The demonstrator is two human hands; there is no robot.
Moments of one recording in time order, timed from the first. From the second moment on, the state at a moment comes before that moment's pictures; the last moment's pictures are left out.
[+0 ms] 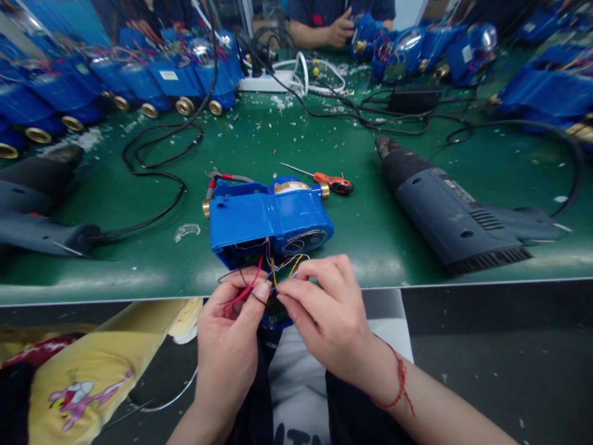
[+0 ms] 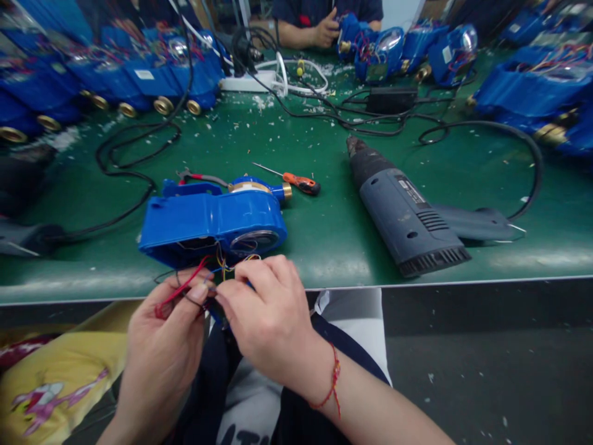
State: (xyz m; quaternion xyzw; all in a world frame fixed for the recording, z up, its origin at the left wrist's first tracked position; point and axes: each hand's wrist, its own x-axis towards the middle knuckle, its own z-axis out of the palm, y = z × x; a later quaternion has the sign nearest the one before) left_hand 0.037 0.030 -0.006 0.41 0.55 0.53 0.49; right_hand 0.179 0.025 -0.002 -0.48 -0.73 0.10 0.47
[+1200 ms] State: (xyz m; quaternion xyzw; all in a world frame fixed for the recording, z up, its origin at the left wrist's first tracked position) left_hand 0.042 0.046 0.003 0.71 0.50 0.35 0.33; right_hand 0.216 0.038 0.027 -0.54 -0.60 0.15 0.57
